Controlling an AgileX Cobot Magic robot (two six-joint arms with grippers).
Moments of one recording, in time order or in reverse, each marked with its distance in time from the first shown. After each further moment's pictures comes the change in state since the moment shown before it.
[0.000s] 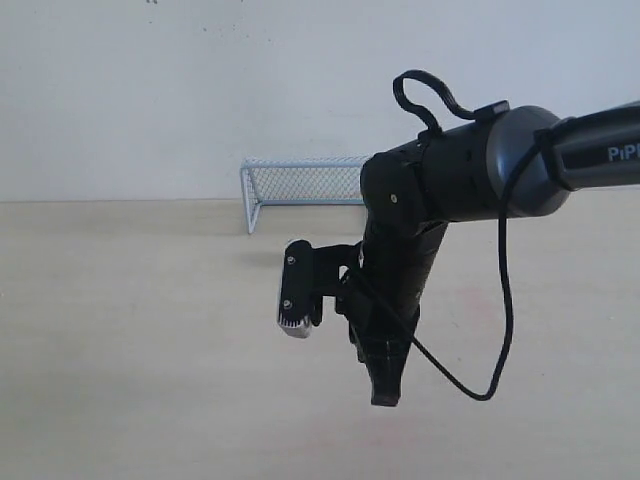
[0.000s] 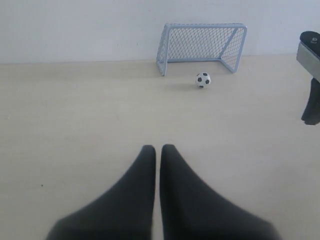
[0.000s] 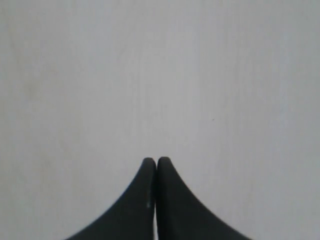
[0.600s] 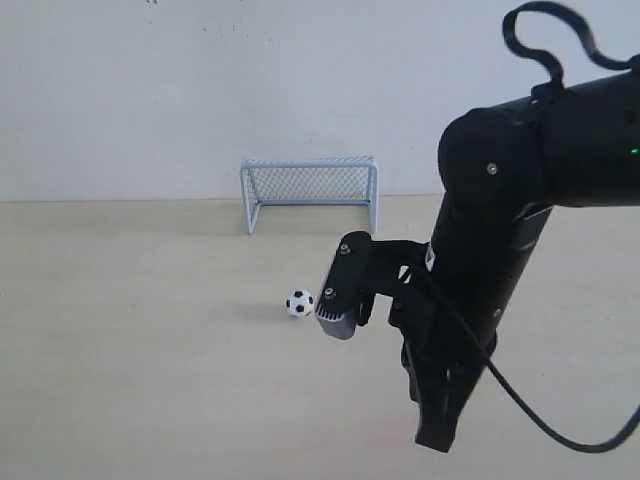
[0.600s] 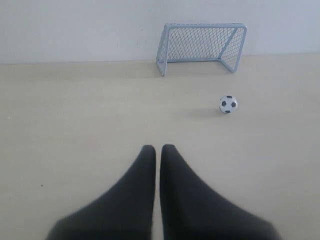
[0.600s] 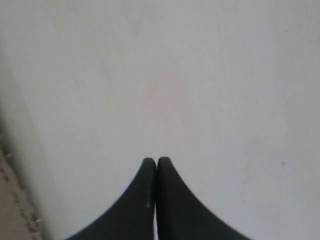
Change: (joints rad) left arm 0.000 0.000 0.000 0.000 0.000 0.000; right arm 0.000 -0.279 0.213 0.075 0.155 0.188
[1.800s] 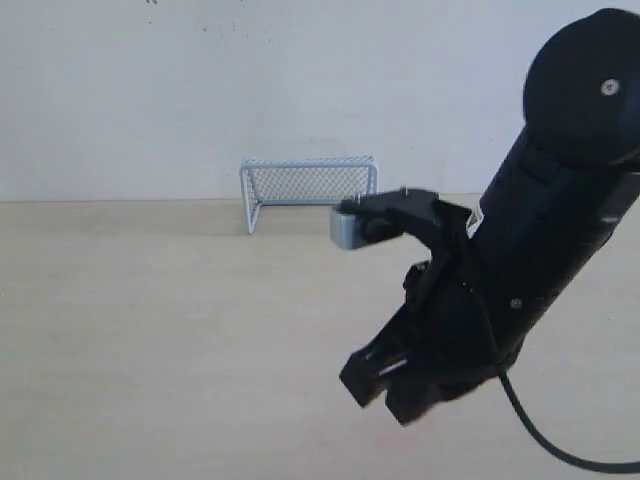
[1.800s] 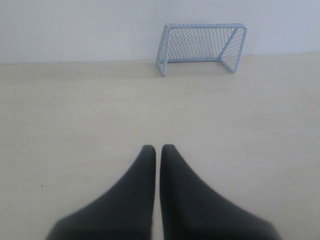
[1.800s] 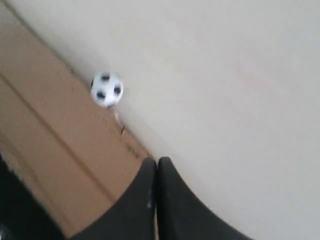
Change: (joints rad) left arm 0.000 0.000 0.000 0.000 0.000 0.000; right arm 0.000 -0.218 0.059 0.280 0.074 0.529
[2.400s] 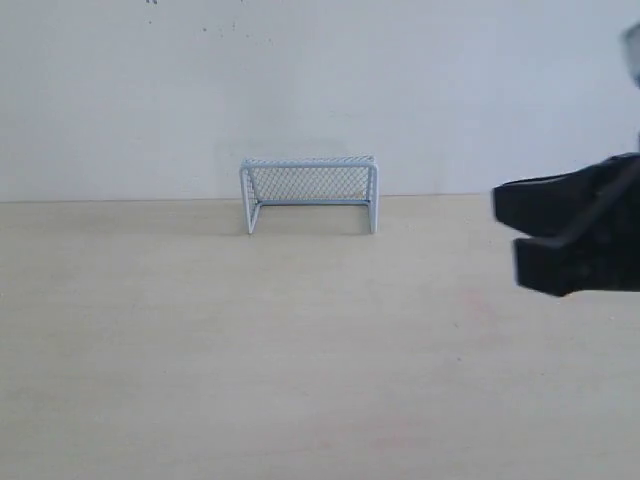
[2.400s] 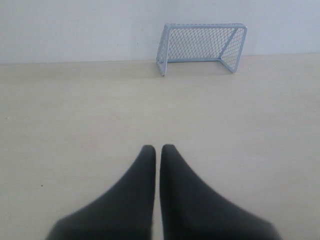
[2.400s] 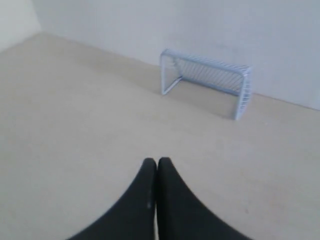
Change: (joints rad) left arm 0.000 0.000 0.000 0.000 0.000 0.000; right arm -0.100 -0.631 0.470 -0.023 -0.823 -0.040
